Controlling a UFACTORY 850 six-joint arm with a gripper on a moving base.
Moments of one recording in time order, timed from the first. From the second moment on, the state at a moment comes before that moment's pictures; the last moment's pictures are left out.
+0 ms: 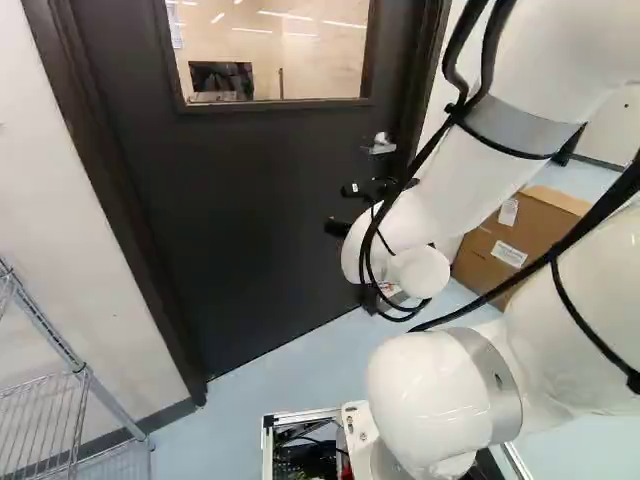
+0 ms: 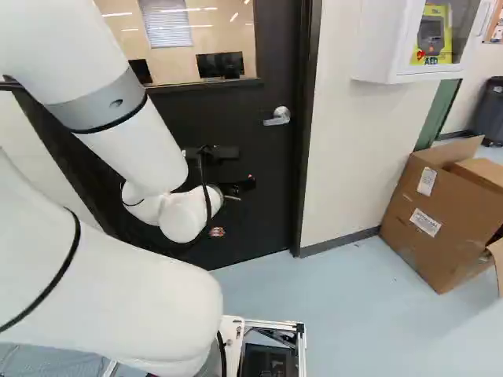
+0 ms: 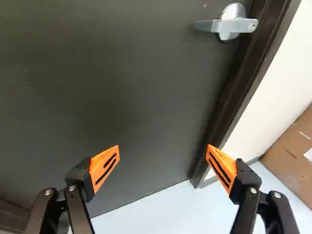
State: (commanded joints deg) arm 0.0 16.0 -5.0 0.0 50.0 0.0
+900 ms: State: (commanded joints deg) arm 0.0 15.8 -5.2 0.0 50.0 0.0
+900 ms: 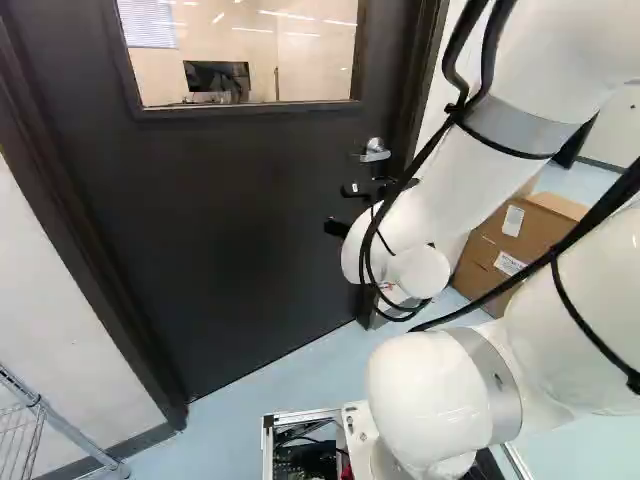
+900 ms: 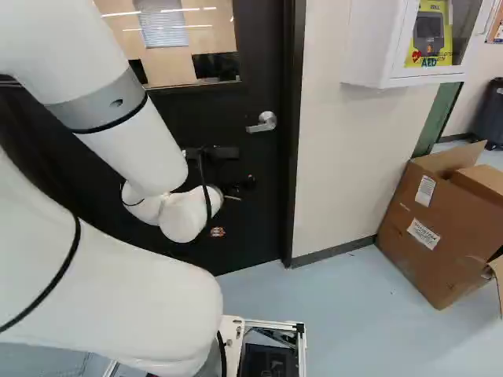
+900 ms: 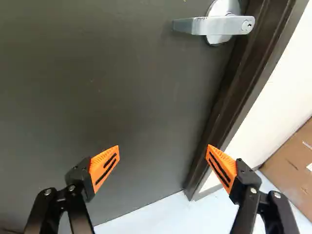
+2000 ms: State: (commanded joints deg) arm -2.1 12.5 -13.6 0.0 49.8 0.0
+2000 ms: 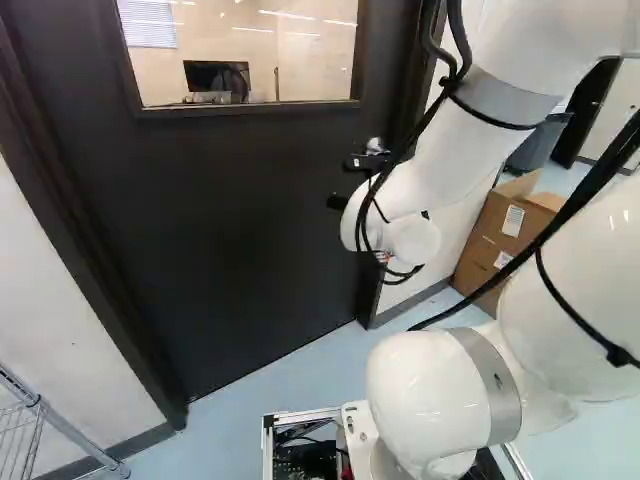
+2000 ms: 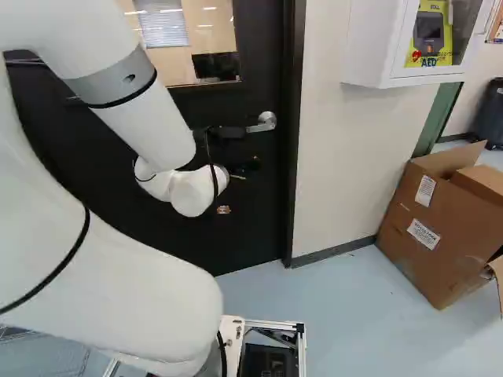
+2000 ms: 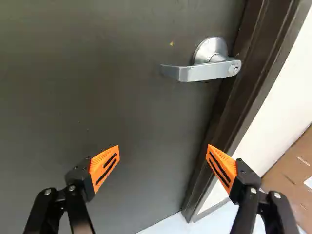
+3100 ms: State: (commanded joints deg) arm -5.9 12.4 -21.3 -7.0 49.4 0.0
